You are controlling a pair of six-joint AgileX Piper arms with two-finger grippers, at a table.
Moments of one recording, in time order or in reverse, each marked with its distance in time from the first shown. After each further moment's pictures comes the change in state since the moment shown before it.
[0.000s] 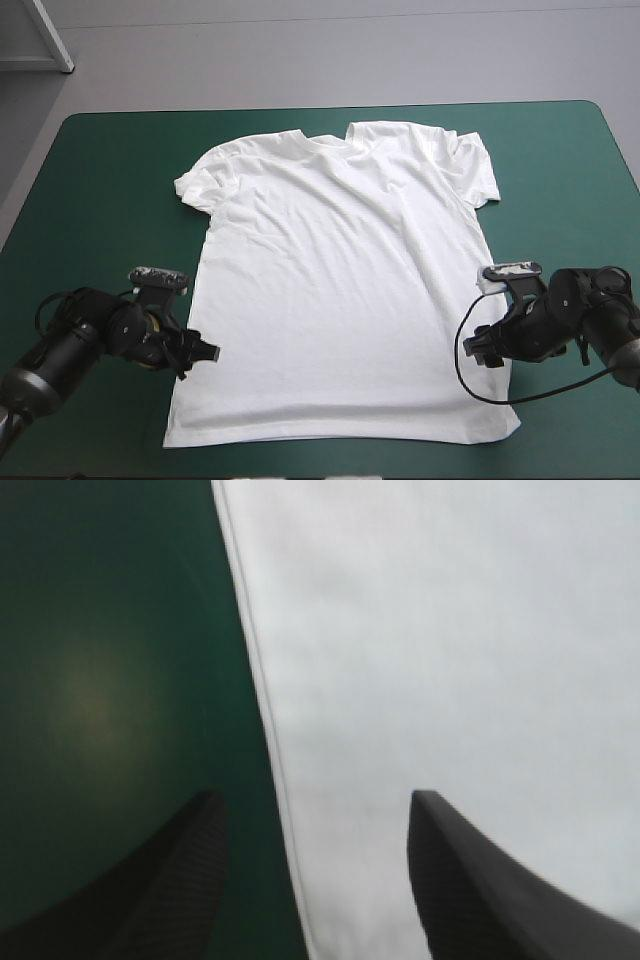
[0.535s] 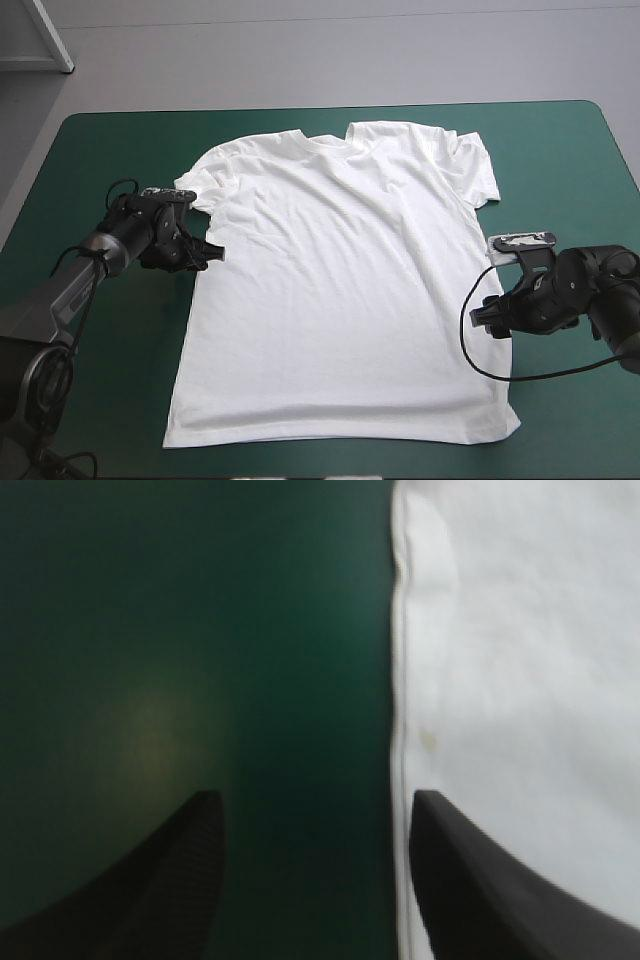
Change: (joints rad) left arm 0.184 0.574 -0.425 0.128 -0.196 -0.022; right arm 0.000 0.000 -0.136 -0.093 0.021 0.091
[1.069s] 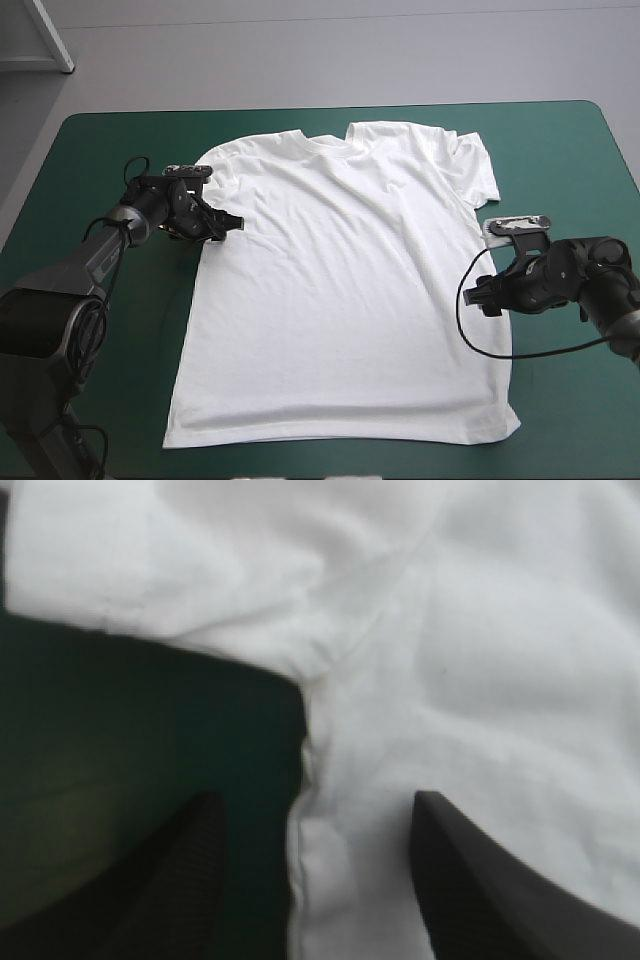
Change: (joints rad) left arm 0.023 0.217 -0.200 -0.179 -0.117 0.127; right arm -0.001 0.065 -0.020 -0.001 -0.150 0.003
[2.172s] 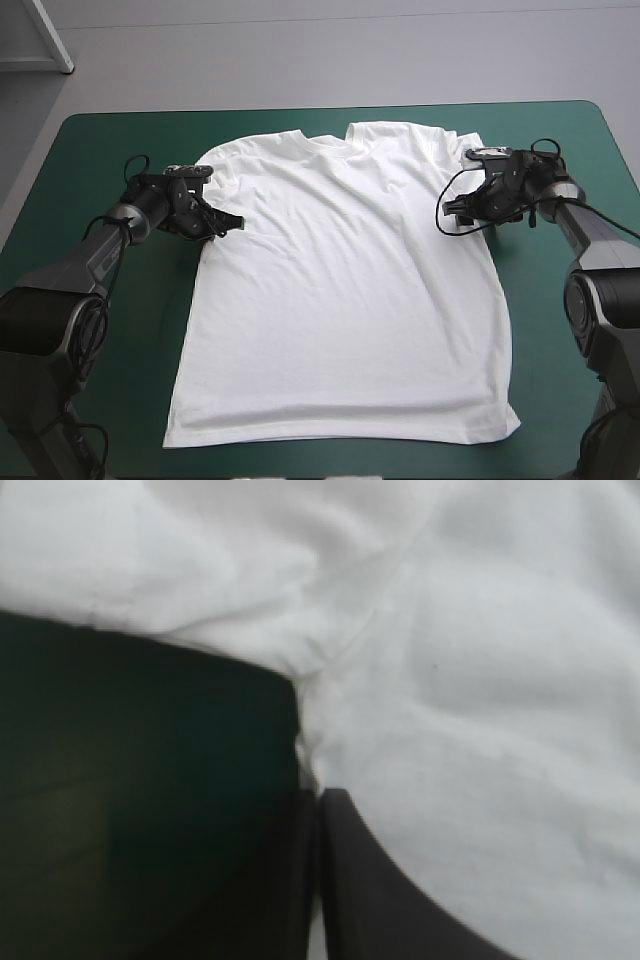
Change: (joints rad) left arm 0.002 0.010 -0.015 -0.009 0.039 0.008; right arm -0.091 0.728 -0.601 0.095 -0.122 -0.105
